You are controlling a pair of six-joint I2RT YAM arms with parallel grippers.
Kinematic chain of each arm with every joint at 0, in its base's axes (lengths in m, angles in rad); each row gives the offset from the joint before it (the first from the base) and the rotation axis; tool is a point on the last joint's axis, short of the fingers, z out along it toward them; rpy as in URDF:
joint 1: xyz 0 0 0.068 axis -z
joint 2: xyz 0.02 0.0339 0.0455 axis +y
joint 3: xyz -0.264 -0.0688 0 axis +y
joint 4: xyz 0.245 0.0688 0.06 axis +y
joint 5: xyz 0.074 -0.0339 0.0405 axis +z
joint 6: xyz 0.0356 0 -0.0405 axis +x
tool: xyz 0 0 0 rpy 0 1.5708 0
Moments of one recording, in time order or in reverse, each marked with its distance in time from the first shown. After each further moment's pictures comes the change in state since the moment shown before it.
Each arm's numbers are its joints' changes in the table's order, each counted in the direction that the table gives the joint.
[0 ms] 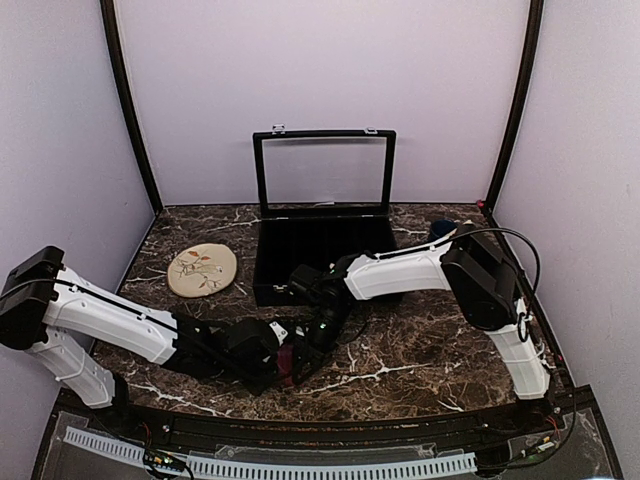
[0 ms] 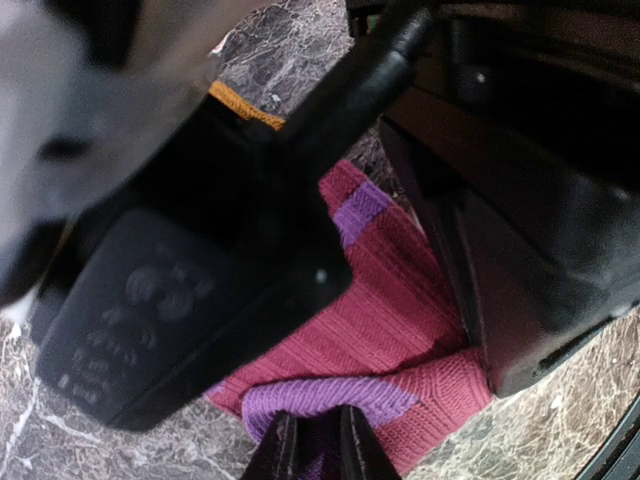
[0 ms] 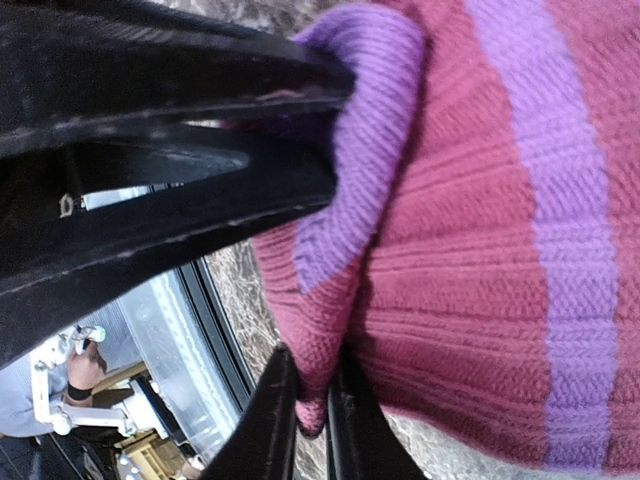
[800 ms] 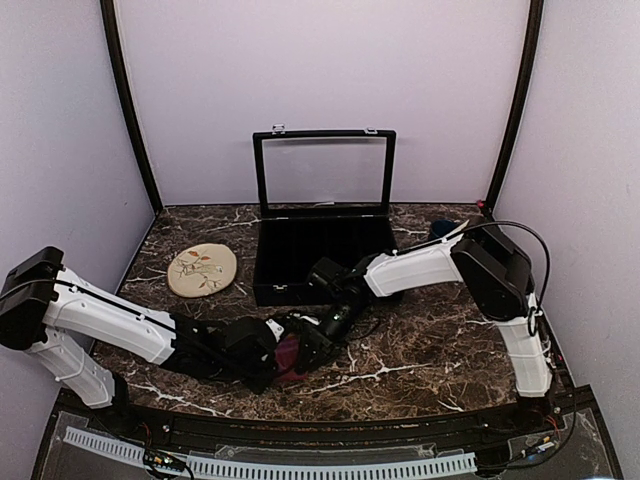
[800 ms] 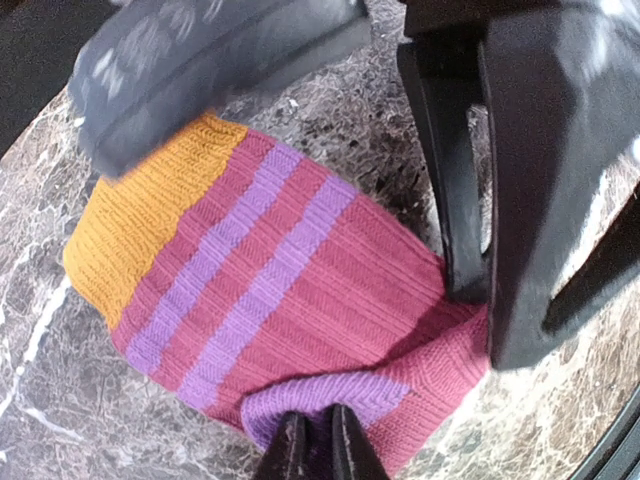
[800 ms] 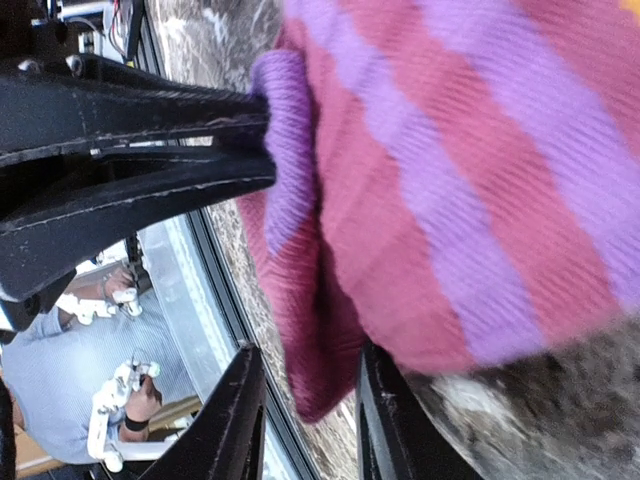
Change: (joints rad) left arm -0.010 -0.006 0.023 -0.044 -0.034 -0.077; right arm 0.074 -0.061 0.164 -0.212 0.097 0.173
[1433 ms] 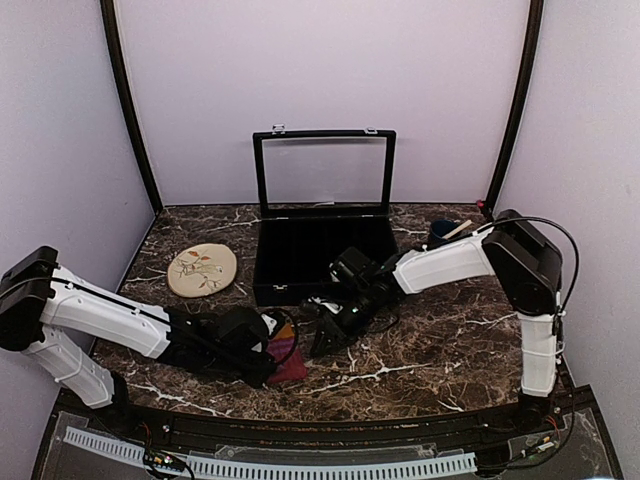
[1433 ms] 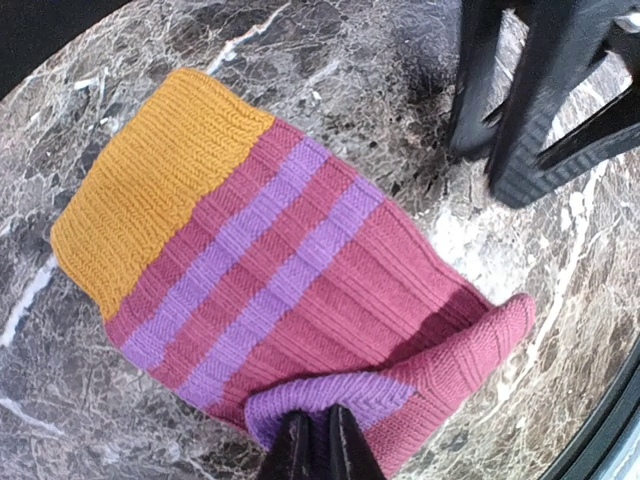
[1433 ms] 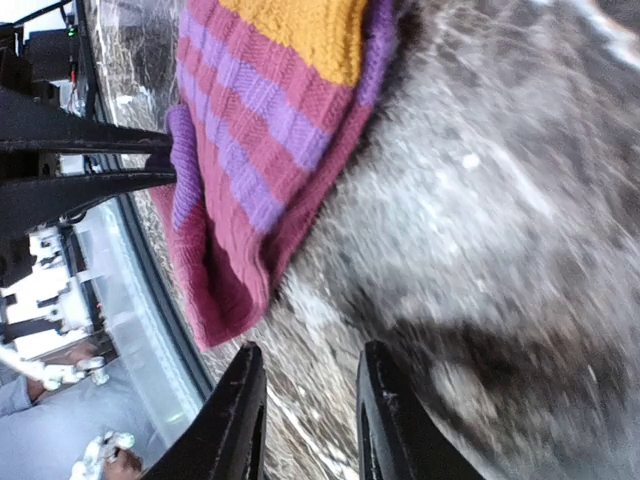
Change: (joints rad) left arm -0.073 -0.029 0.026 -0.021 -0.107 -0.066; right arm 0.066 -0.158 0.213 -0.214 -0.163 0.098
